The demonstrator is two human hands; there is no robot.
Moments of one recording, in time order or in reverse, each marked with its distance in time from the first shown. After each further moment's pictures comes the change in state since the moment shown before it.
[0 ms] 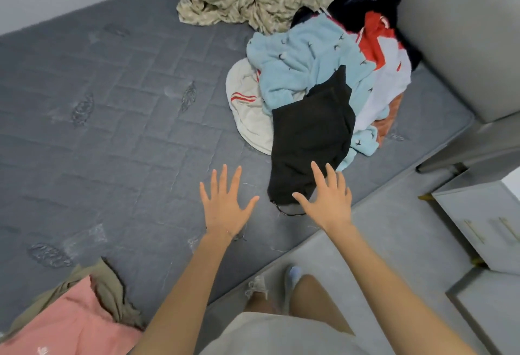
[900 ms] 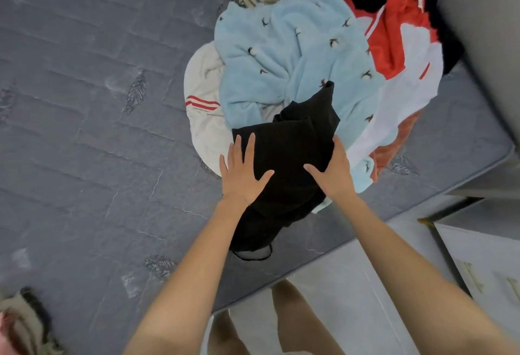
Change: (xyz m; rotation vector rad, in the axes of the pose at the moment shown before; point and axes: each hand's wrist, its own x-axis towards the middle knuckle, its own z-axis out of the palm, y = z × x) left_hand 0.270 0.181 0.079 -0.130 -0.138 -0.074; right_hand 0.321 0.126 -0.020 0.426 -0.085 0.037
